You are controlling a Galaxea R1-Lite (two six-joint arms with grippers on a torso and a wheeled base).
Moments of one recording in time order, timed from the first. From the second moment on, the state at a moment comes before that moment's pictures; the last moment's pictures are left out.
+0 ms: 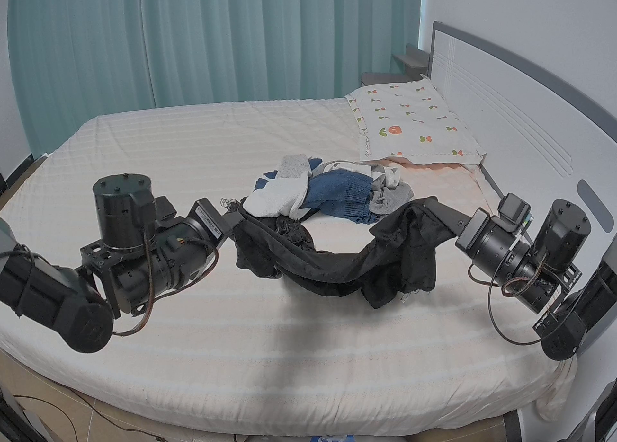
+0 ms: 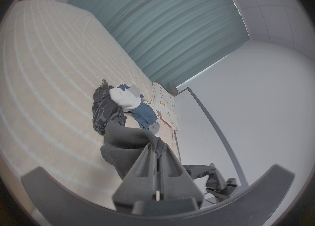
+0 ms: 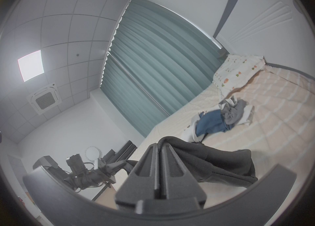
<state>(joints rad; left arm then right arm) -0.46 1.75 -0.67 -0.89 -0.01 -0.96 0.42 1.86 -0.45 -1.55 0.18 0.73</state>
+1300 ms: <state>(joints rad) -0.45 1.64 -0.45 -0.99 -0.05 -1.07 0.48 1.87 -0.39 -1.55 0.09 0.72</state>
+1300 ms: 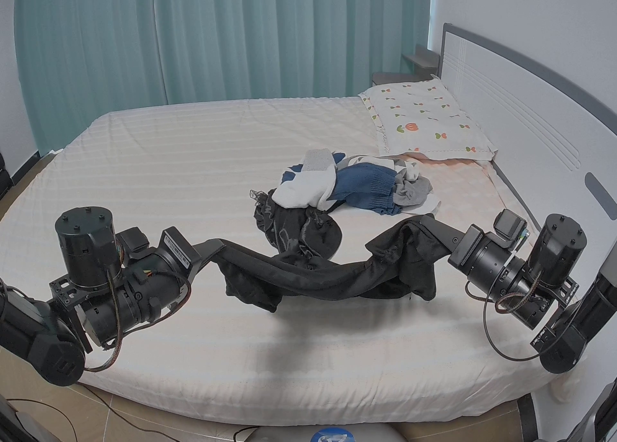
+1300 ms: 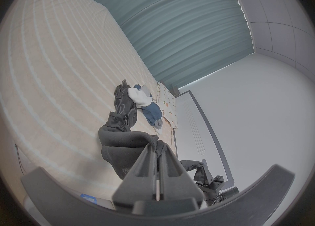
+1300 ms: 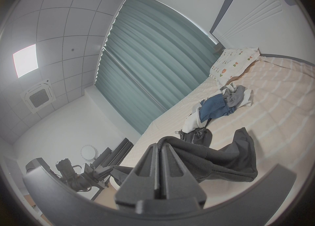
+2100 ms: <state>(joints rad) -0.44 1.51 -0.42 -0.98 -0.02 -1.06 0.54 1.81 -0.40 -1.54 0.02 0.71</state>
